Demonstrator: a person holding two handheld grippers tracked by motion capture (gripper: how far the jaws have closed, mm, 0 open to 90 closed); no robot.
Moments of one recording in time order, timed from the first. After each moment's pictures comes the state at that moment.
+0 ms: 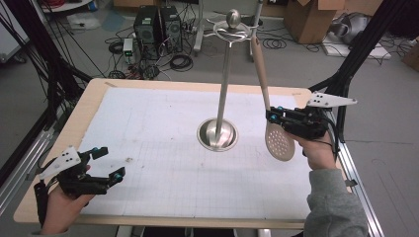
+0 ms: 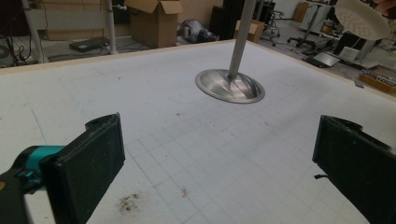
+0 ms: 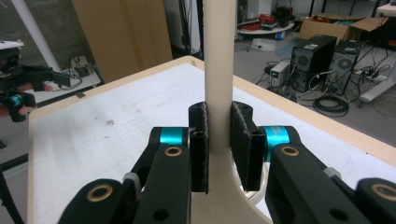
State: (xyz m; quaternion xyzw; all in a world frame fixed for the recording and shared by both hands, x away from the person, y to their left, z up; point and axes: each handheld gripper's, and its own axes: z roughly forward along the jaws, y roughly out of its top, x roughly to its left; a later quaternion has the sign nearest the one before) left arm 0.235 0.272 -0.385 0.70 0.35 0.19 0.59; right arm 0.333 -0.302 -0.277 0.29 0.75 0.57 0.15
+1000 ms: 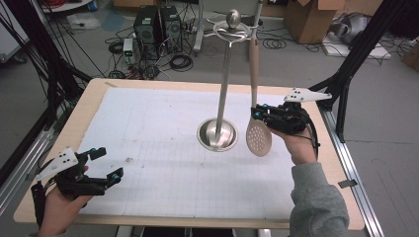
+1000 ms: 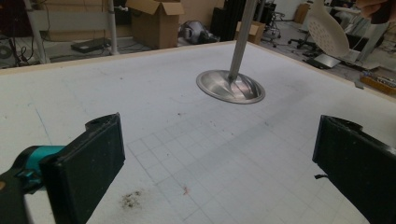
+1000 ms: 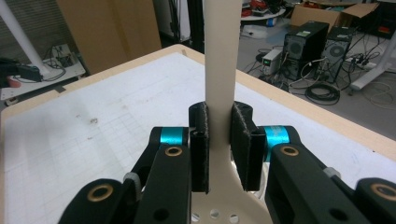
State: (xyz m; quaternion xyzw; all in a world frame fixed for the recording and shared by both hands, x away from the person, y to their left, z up) left arm 0.232 0.276 -0.384 0.70 0.35 0.20 0.59; right arm 0.351 -0.264 -0.284 0.31 0.76 0.54 0.16
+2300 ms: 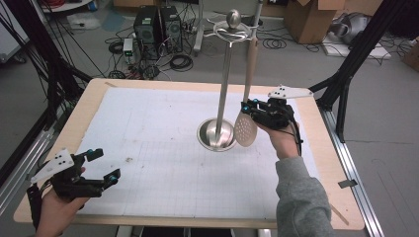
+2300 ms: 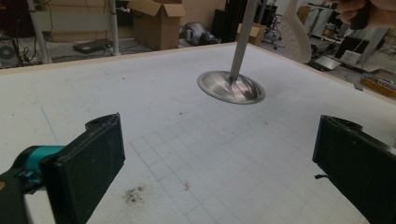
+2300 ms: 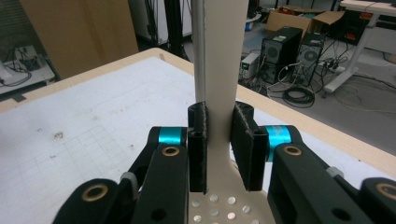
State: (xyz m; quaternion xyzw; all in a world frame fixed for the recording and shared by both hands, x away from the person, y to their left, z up) left arm 0.227 0.281 -0.382 0.70 0.35 0.20 0.59; right arm 0.368 -0.235 -0.294 0.33 0.75 0.54 0.20
